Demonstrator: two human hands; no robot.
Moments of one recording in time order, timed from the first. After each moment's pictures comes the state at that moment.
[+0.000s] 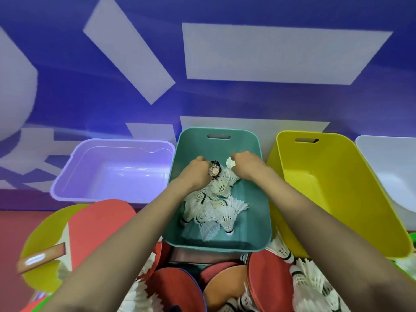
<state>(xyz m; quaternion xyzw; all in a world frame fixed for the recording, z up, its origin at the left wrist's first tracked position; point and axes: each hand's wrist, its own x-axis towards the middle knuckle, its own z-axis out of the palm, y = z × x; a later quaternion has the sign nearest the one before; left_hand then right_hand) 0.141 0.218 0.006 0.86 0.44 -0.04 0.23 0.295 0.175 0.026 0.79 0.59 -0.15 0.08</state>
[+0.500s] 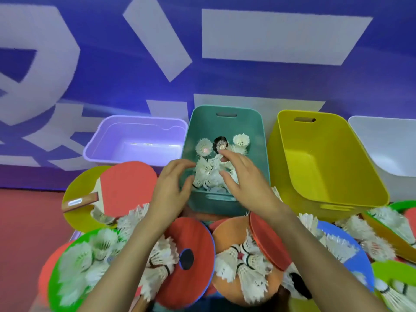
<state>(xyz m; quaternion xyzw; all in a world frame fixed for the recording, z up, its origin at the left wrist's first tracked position) 0.008 0.058 0.039 0.80 0.44 0.33 0.23 0.197 0.003 0.055 0.63 0.70 -0.11 -0.31</state>
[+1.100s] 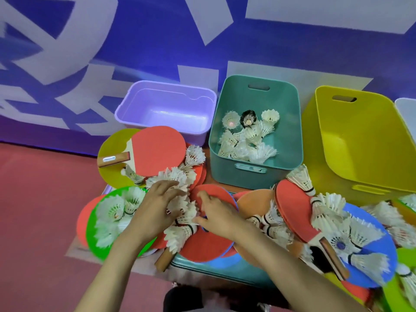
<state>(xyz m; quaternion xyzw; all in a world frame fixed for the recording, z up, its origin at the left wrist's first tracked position) -0.120 -0.002 -0.029 0.85 0.47 0.11 0.21 0.069 -0.040 -0.032 0.62 0.71 -0.32 -0.02</state>
